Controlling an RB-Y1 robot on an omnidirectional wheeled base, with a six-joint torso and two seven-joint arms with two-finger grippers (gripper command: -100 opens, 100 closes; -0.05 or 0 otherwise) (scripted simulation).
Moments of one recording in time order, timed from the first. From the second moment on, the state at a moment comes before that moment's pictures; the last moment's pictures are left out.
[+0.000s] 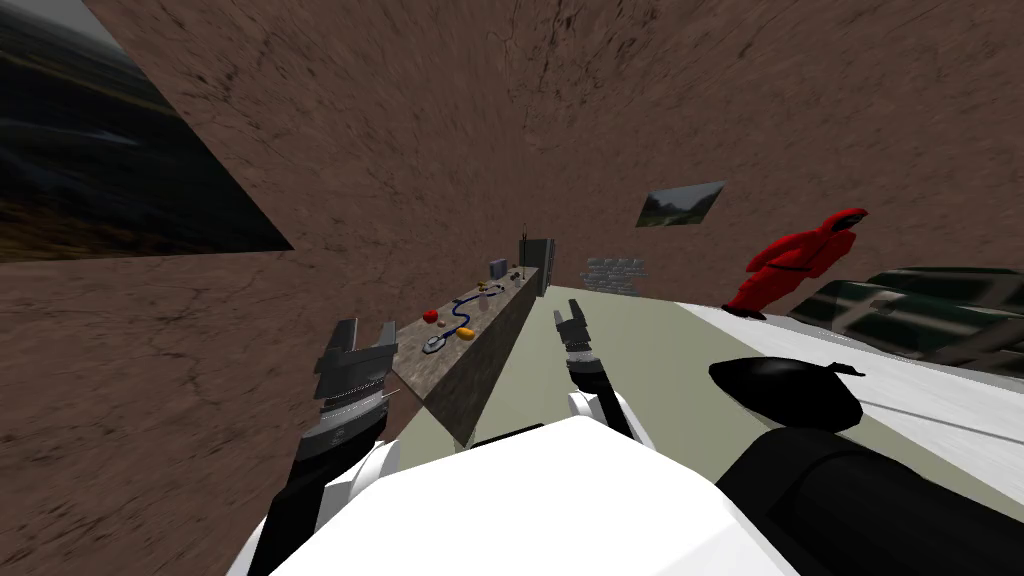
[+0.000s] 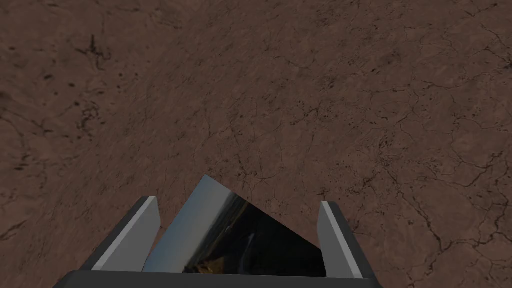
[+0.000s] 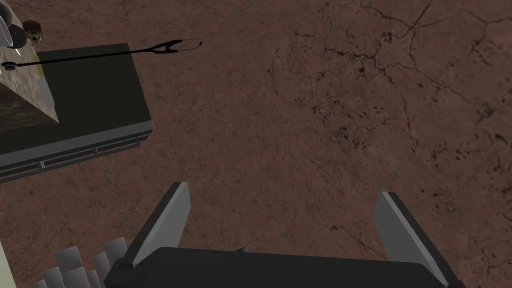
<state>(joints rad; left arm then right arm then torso) 0.54 0.02 0.03 -2.38 -0.03 -0.50 0.10 0.54 0.02 0.07 -2.27 0.07 -0.42 -0.12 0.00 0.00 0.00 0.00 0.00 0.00</state>
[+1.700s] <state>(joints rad) 0.13 0.15 -0.05 -2.09 0.08 -0.11 0.02 0.54 0.02 0.07 -2.27 0.07 -0.42 -0.12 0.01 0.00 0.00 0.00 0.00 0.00</state>
